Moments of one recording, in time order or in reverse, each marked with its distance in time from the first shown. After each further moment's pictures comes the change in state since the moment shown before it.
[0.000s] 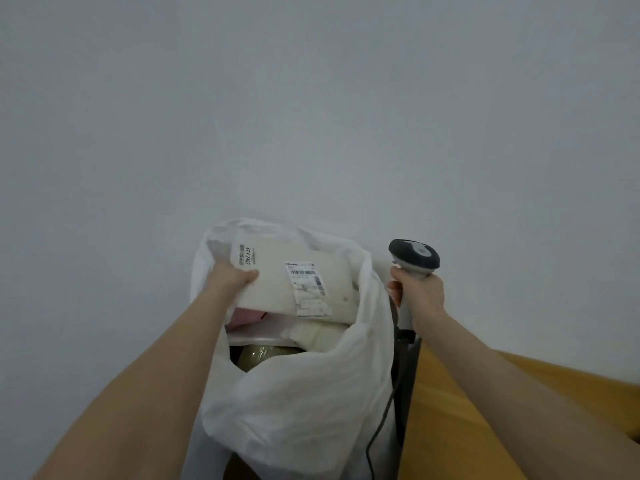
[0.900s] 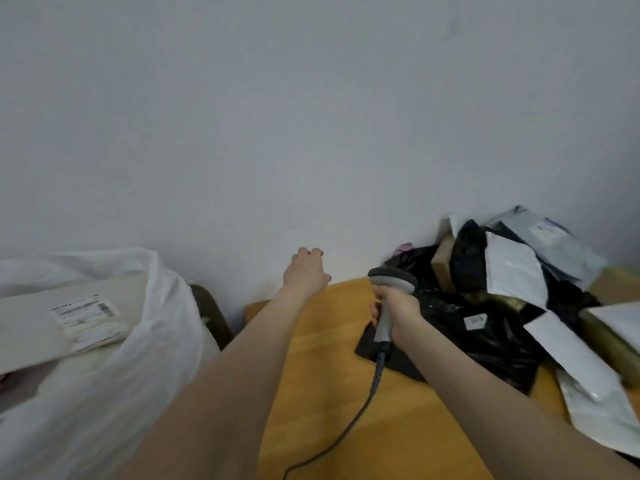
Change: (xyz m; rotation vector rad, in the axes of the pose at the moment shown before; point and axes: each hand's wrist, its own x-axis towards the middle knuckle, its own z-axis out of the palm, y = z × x) left_hand -0.282 0.139 0.328 0.593 -0.654 0.933; right_hand -0.089 0.036 -0.284 0.253 0.515 0.284
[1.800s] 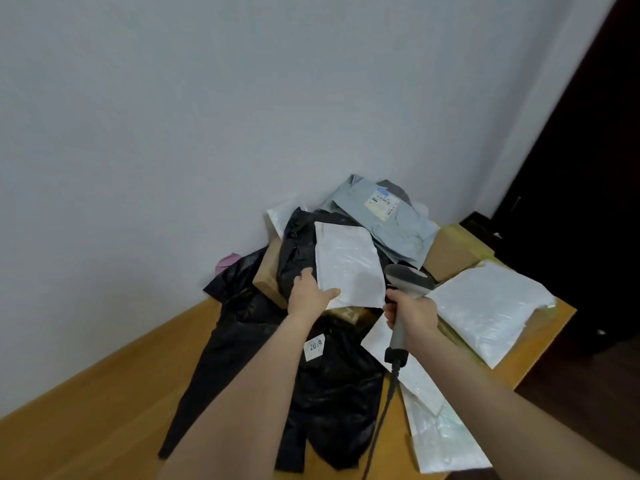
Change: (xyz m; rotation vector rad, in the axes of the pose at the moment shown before) left_hand 0.151 0.360 0.272 -0.410 -0.382 0.018; right_hand 0.207 -0.107 -0.366 0.131 0.520 -0.054
